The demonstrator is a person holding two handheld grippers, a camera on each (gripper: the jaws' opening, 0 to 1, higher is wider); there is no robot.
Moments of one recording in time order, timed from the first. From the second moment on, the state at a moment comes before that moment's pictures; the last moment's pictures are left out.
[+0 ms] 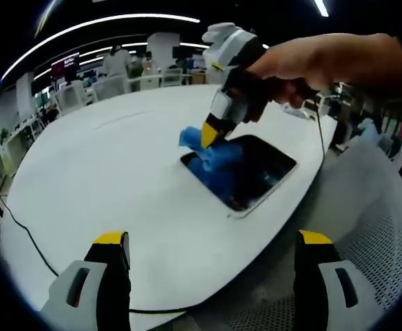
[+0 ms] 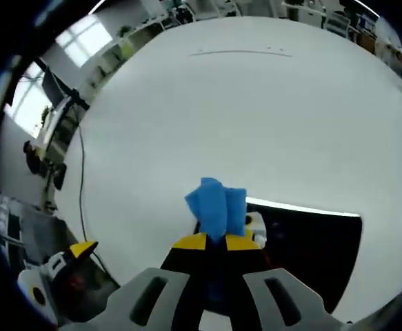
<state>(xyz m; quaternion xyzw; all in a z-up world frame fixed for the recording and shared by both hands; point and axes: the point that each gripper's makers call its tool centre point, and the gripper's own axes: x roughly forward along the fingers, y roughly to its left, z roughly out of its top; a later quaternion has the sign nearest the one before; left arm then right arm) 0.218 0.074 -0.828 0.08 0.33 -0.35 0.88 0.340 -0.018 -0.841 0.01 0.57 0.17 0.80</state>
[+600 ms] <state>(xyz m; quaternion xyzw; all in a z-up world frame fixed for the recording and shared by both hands) 0.243 0.082 -0.811 0.06 0.29 -0.31 0.90 0.348 -0.008 -0.852 0.02 0.57 0.18 0.80</state>
